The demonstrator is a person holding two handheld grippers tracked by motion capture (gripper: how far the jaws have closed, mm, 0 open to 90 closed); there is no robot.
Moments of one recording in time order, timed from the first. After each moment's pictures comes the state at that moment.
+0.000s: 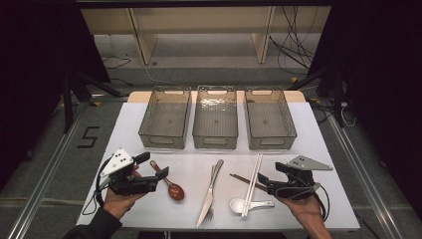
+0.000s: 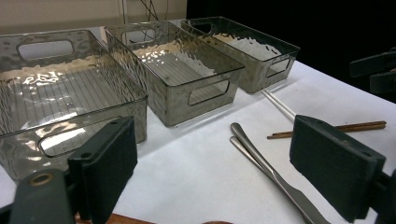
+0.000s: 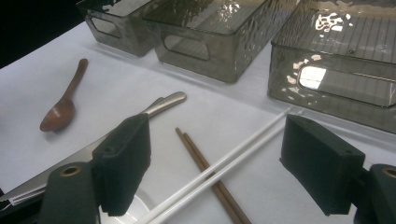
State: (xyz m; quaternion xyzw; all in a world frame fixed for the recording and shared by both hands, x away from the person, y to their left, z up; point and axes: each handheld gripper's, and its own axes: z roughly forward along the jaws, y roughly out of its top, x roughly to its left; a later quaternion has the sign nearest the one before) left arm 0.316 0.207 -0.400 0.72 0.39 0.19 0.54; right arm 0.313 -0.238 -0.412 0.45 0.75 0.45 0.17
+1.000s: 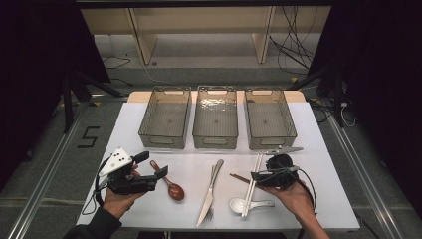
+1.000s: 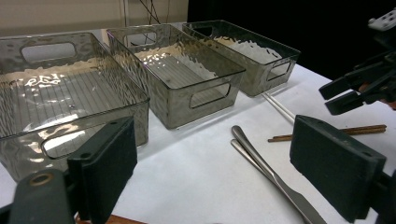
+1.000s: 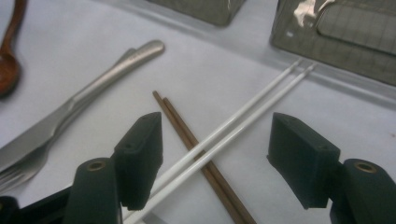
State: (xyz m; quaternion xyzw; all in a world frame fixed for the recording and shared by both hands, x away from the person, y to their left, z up) left arm 0.316 0.209 -0.399 0.72 0.39 0.19 0.54; right arm 0.356 -0.209 -0.425 0.50 0.81 0.30 0.12
